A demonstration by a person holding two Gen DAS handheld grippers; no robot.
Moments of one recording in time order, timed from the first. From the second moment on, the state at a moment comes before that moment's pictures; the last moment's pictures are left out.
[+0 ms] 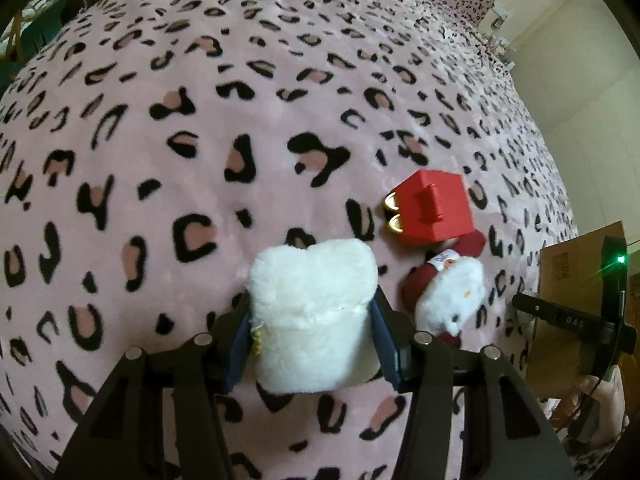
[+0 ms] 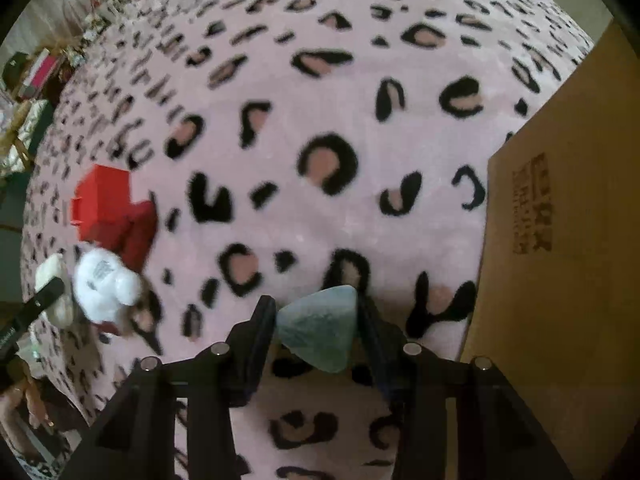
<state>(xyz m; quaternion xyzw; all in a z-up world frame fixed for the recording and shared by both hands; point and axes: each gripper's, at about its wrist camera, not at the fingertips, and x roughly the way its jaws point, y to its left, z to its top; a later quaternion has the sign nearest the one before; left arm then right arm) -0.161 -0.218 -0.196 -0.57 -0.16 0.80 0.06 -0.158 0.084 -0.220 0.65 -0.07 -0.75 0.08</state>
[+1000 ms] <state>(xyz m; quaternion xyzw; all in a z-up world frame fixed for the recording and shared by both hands) -0.083 -0.140 -0.052 -0.50 -0.09 0.85 0.14 -0.111 0.060 -0.071 0.55 0.01 -0.81 0.17</state>
